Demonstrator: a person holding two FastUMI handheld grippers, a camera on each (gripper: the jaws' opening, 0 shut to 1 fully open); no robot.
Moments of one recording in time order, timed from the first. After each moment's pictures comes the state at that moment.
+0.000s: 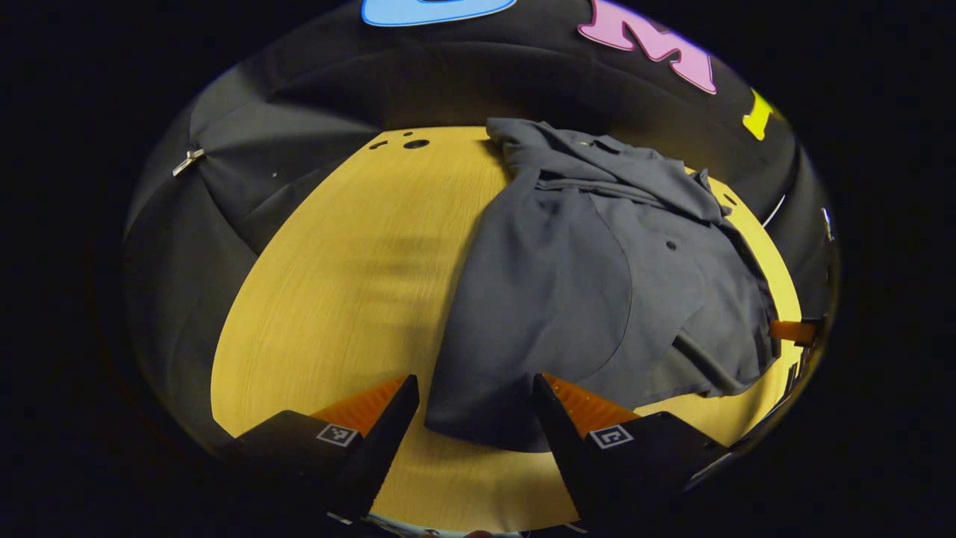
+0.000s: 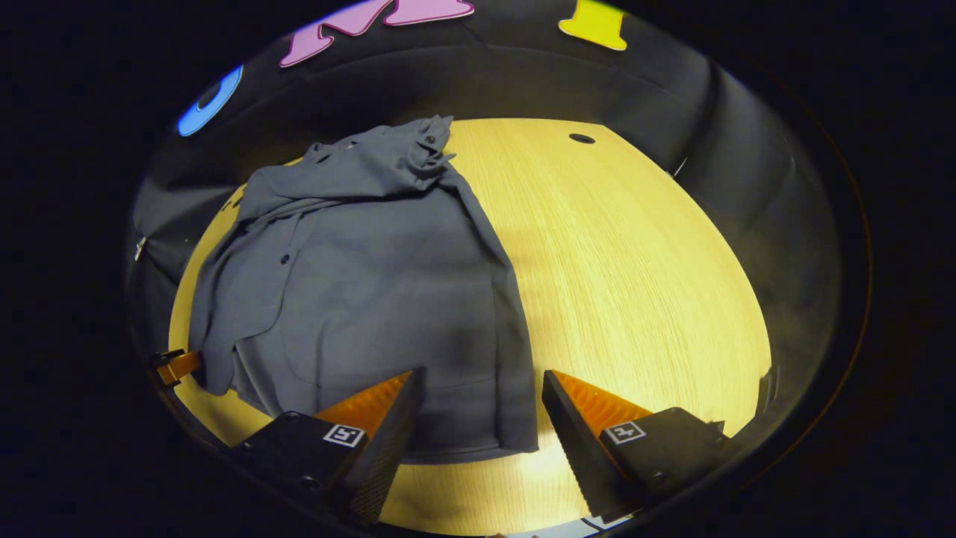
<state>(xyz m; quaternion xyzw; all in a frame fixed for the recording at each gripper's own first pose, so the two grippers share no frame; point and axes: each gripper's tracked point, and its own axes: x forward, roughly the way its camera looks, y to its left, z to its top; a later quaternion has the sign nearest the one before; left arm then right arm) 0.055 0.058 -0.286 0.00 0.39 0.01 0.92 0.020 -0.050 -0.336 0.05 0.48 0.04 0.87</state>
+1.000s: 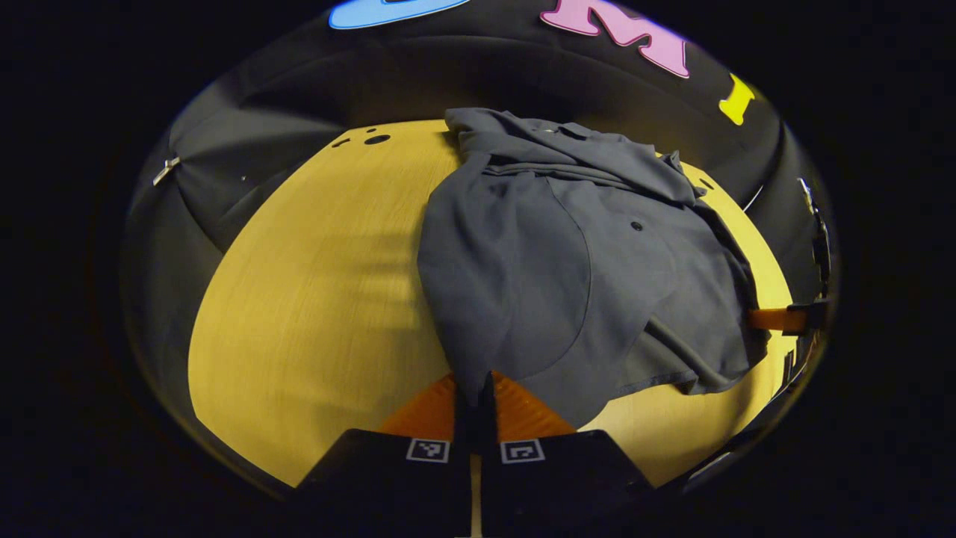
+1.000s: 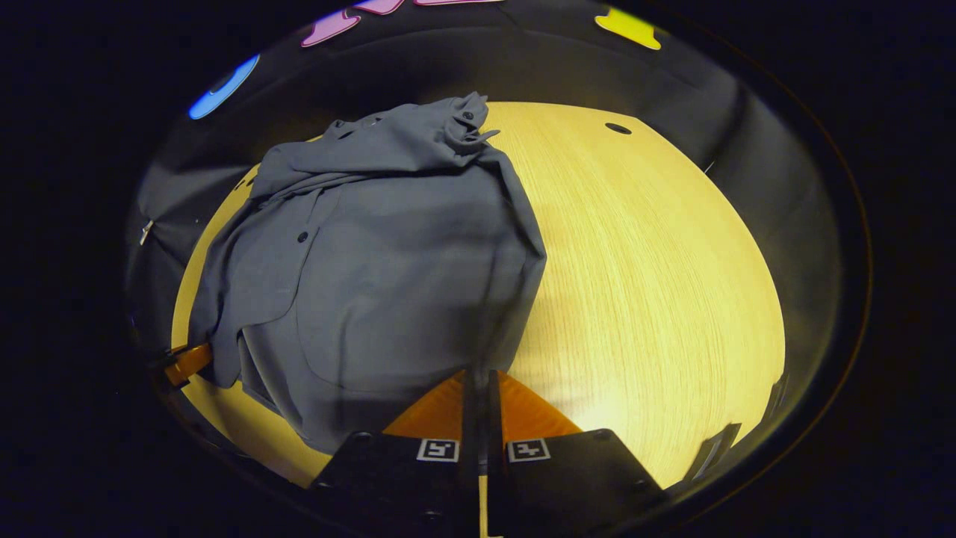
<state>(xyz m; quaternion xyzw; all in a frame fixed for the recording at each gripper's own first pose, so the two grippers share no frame) 0.061 0.018 -0.294 -0.01 0.39 -0.03 0.92 0.019 -0.012 -0.343 0.04 0.51 0.09 0.86</state>
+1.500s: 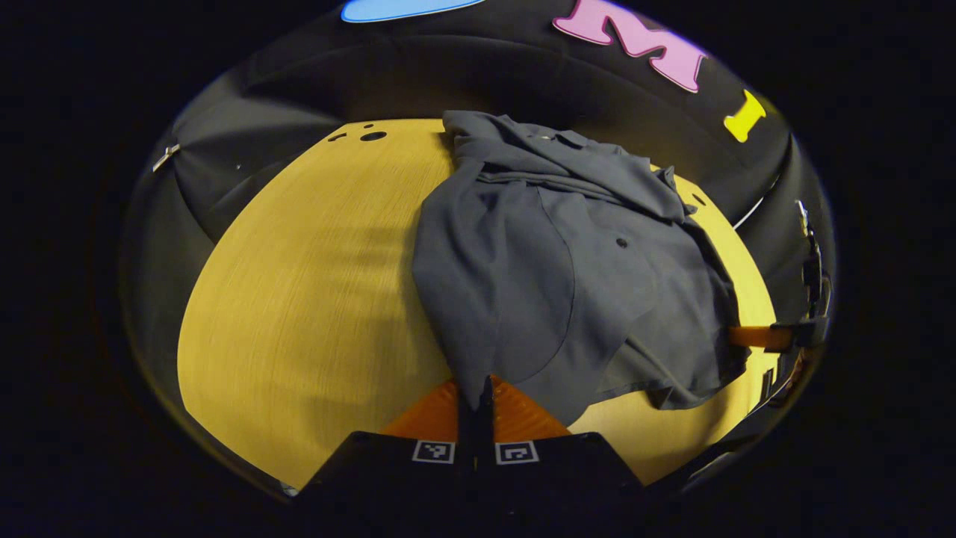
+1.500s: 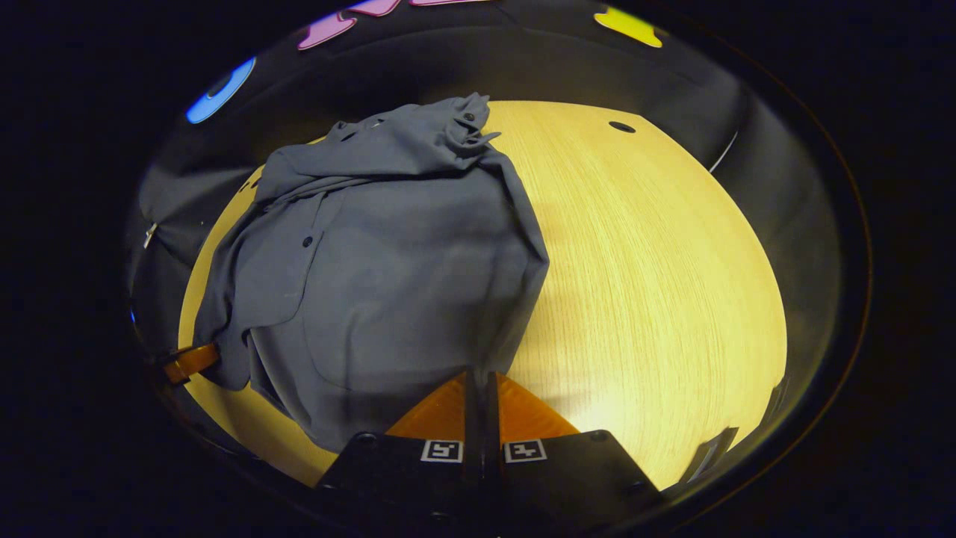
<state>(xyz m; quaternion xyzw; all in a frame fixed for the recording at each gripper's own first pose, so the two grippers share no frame) 0.061 0.007 -0.275 -0.05 0.40 -0.05 0.91 0.026 -0.011 -0.333 0.04 0.50 0.10 0.86</state>
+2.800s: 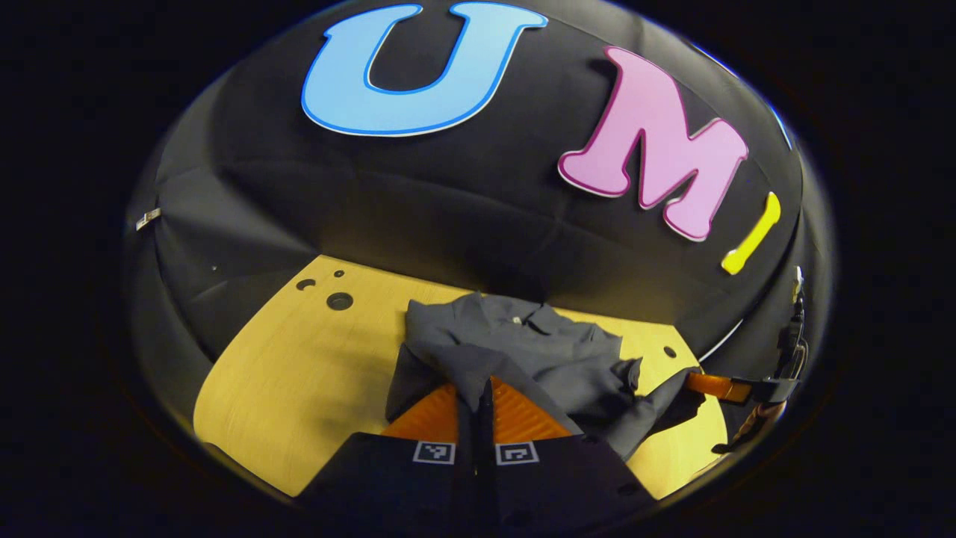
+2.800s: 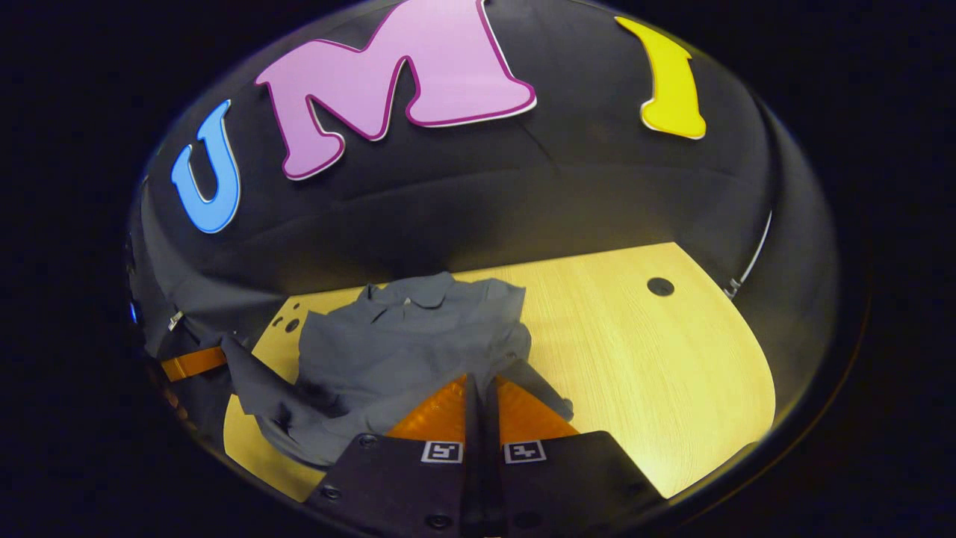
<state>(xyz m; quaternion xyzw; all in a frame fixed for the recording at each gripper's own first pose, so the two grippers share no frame) 0.247 -0.024 -0.055 -0.13 0.18 -0.06 0.97 0.261 0.025 -0.176 0.12 0.29 0.12 0.94</state>
